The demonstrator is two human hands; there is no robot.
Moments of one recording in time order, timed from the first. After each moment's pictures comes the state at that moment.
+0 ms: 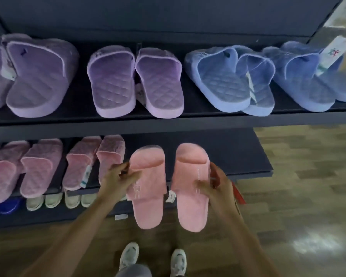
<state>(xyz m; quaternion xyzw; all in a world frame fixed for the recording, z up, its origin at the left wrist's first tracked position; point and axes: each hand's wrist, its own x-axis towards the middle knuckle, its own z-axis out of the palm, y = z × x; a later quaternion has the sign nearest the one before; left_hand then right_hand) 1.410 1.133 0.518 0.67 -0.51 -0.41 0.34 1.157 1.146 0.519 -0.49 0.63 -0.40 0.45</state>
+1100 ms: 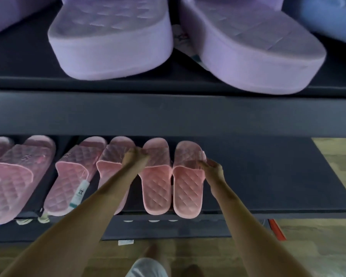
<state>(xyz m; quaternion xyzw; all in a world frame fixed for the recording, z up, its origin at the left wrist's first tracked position) 1.452 0.941 0.343 0.81 -0.43 -0.32 0.22 1.234 0.950 0.328 -0.45 0.70 -0.32 0.46</state>
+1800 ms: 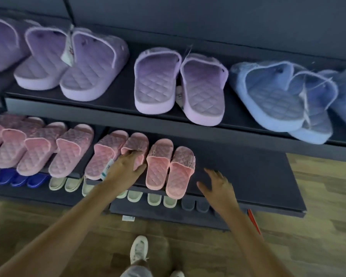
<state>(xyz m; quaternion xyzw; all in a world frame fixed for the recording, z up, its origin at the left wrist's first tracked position) 1.451 1.115 0.500 0.74 -0.61 -0.23 0.19 1.185 1.083 0.488 -0.75 0.62 -0.07 0.23</state>
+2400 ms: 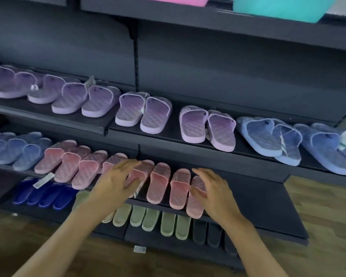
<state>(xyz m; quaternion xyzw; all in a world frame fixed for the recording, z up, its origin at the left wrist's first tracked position) 1.514 1.282 0.657 0.69 -0.65 -0.10 0.30 1.272 1.205 0.651 -0.86 0.46 -0.20 0.12</state>
